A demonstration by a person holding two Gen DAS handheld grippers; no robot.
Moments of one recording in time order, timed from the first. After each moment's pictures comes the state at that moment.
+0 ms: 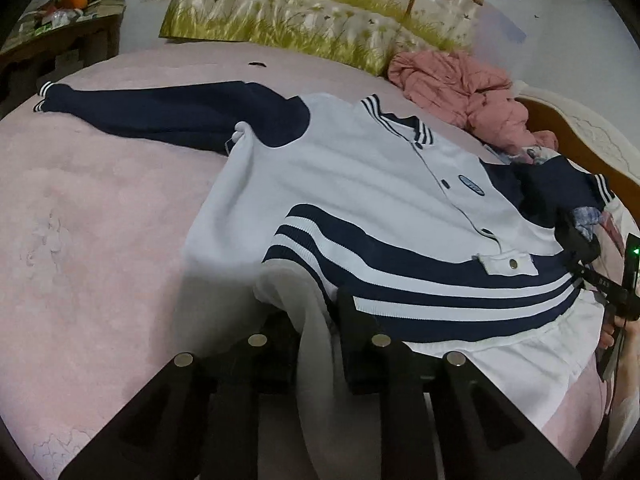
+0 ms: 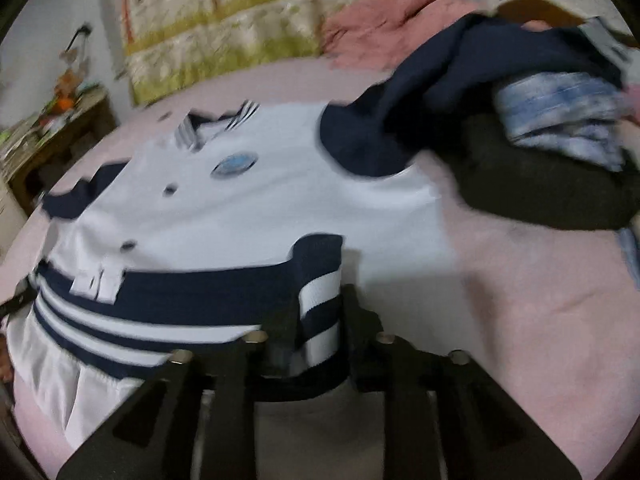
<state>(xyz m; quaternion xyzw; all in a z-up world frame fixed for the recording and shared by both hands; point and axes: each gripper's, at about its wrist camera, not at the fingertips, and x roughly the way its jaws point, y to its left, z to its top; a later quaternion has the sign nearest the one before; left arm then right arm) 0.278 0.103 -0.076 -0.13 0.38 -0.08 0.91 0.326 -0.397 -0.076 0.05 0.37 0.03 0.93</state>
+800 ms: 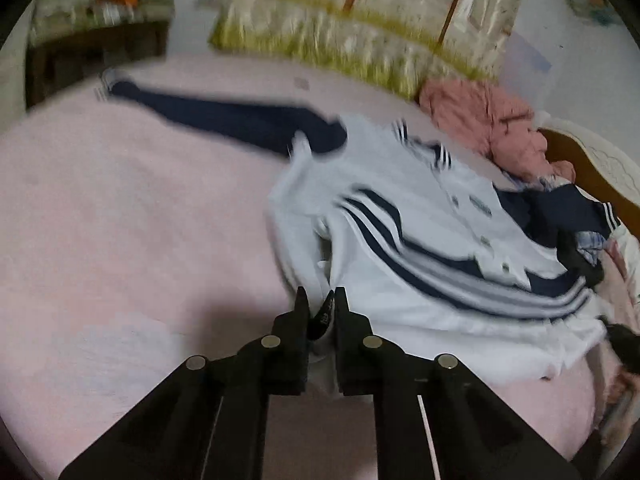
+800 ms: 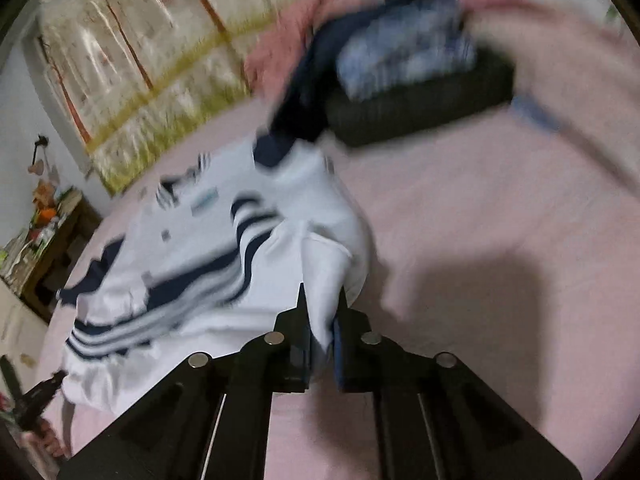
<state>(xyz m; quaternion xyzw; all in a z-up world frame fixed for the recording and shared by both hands) 0.192 0.112 -0.037 -0.15 0.35 0.00 0.93 0.211 -0.438 -0.069 0.22 0.32 -0.04 0.92</state>
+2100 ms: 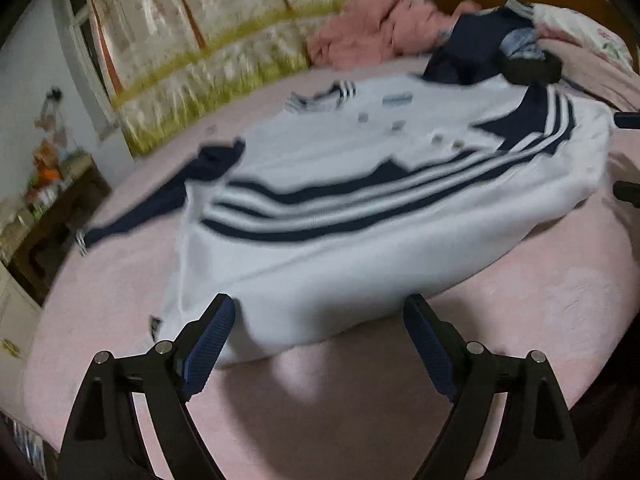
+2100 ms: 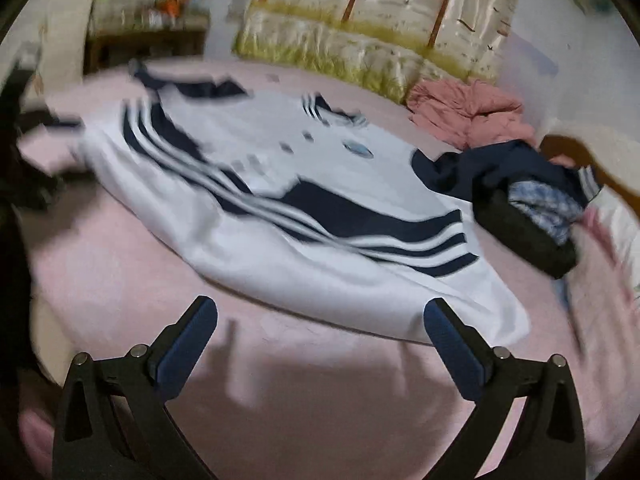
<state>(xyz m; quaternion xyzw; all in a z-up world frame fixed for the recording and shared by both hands) 0.138 -0.016 -0.070 0.18 0.36 -0.07 0.91 0.117 -0.263 -0.079 -0.21 0.32 0.08 0.92</state>
